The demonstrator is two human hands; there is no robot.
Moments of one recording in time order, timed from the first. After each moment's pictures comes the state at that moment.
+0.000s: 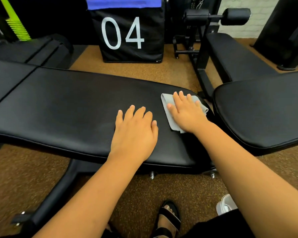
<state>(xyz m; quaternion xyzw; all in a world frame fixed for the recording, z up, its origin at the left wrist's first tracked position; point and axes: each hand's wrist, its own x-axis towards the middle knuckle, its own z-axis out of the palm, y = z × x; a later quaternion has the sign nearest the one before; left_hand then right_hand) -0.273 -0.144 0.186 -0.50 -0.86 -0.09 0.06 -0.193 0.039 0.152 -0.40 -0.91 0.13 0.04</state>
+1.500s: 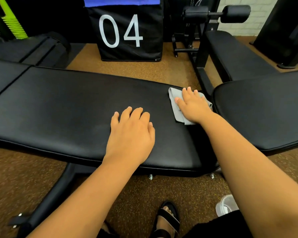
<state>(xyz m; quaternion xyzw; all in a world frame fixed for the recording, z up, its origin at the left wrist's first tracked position) -0.275 -0.143 0.184 -0.50 -0.86 -0.10 0.07 -0.192 0.092 0.145 -0.43 -0.89 0.15 0.02</state>
